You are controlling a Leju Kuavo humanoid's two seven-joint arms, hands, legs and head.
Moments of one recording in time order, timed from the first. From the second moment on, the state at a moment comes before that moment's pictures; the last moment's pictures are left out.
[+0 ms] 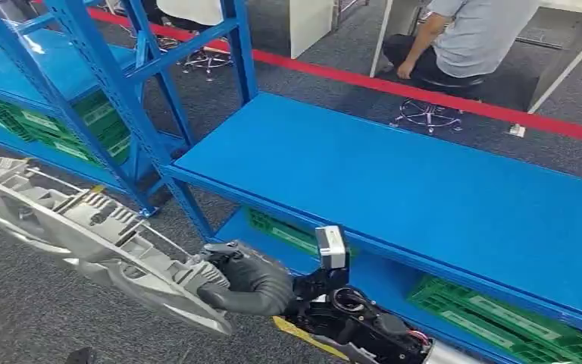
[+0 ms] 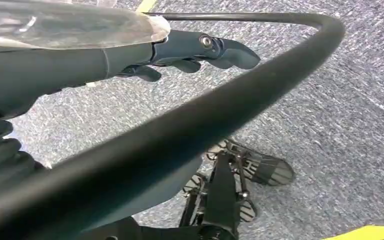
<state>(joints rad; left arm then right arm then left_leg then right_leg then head) -0.10 0.20 -0.90 -0.22 1.27 0.17 -0.14 -0.43 0.14 0.99 -1.36 -0.57 0.55 -0.41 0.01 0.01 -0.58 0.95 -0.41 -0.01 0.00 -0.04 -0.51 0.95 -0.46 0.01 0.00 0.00</state>
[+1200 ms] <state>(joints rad) -0.09 0.20 -0.89 -0.22 1.29 0.19 -0.13 -0.44 0.14 0.93 -1.29 -0.60 0.52 -0.46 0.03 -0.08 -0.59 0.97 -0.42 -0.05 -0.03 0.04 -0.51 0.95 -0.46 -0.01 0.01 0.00</state>
